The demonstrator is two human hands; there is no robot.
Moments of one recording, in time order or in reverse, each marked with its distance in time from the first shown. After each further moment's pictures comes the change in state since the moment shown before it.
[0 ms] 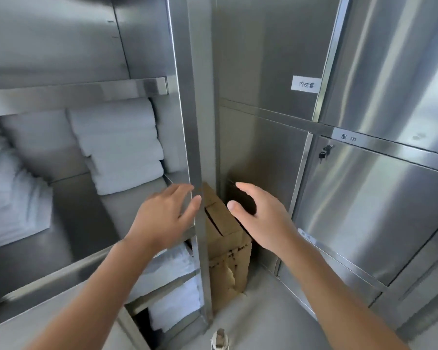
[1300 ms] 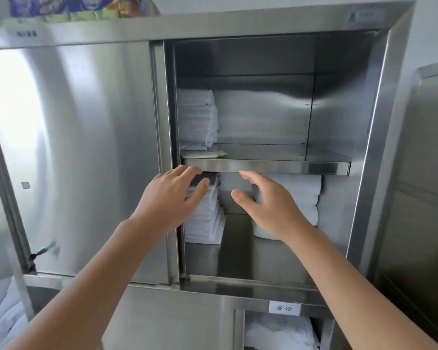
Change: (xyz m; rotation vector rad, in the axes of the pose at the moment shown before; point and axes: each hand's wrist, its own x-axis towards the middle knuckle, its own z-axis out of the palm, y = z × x) left_hand -0.167 -0.053 -0.271 0.483 0.485 -0.453; right_hand 0.030 -0.294 0.058 0.253 -0.209 -0.762
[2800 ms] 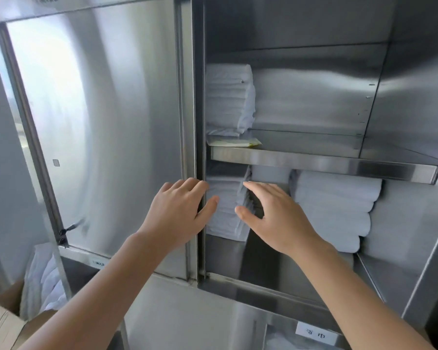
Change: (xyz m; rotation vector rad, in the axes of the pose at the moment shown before) left_hand 0.001 -0.046 0.062 0.266 -0.072 -0.086; right_hand 0.050 0.045 0.077 -0.171 -0.127 -0.173
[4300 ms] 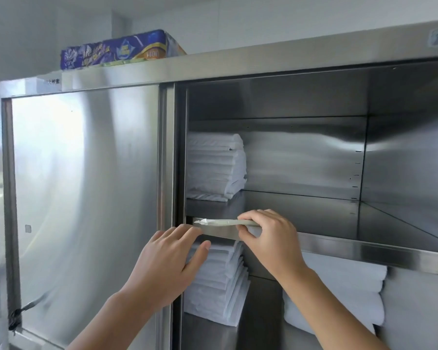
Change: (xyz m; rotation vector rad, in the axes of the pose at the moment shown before) left_hand 0.075 0.012 0.008 -0.117 0.140 -0.013; right_hand 0.111 0.061 -0.020 0.067 0.492 -0.207
